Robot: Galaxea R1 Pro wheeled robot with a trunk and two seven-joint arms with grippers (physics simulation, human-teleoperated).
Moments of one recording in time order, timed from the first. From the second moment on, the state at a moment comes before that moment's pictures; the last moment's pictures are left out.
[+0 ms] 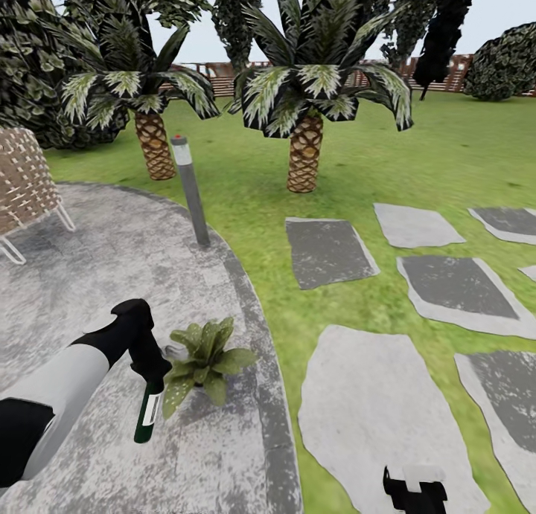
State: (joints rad) left arm -1.05 0.20 -0.31 -0.49 -1.01 0.97 -1.55; right arm -0.42 -0.04 -0.65 -0.14 0.75 -0.48 -0.31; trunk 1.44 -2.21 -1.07
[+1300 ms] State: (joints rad) left arm -1.05 0.20 -0.31 -0.49 -1.07 0.98 -1.55; right arm -0.42 -0.04 -0.65 -0.14 0.75 -0.48 -0.31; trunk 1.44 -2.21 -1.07
